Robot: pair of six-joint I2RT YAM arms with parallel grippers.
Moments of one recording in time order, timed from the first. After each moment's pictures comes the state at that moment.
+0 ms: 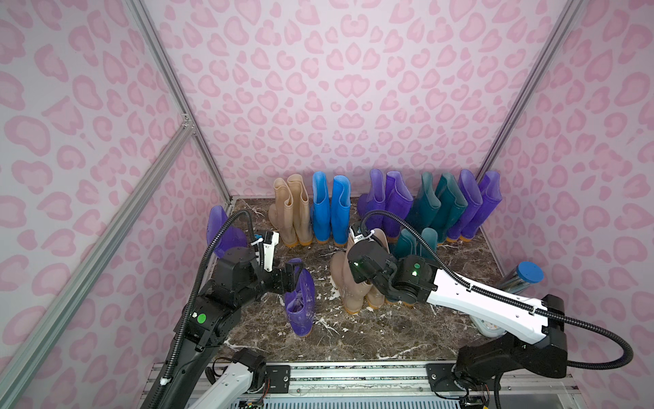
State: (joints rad) left arm -0.41 0.74 1.05 -0.85 0.14 -0.29; right arm 1.10 1.47 1.42 -0.75 0.60 0.45
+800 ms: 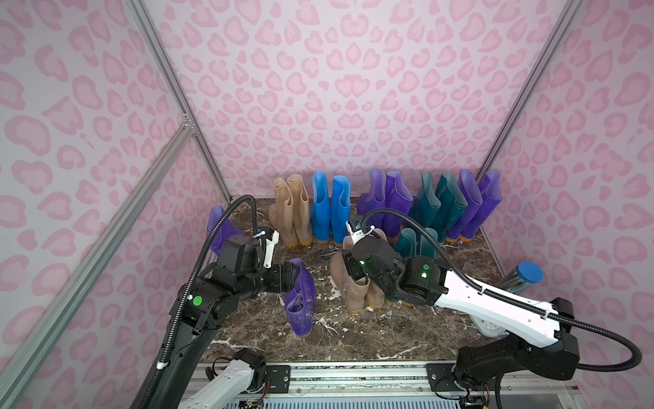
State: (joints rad) left arm -0.42 0.89 1.26 -1.19 0.12 -0.31; right arm 1.13 1.41 1.47 -0.66 0.62 0.35
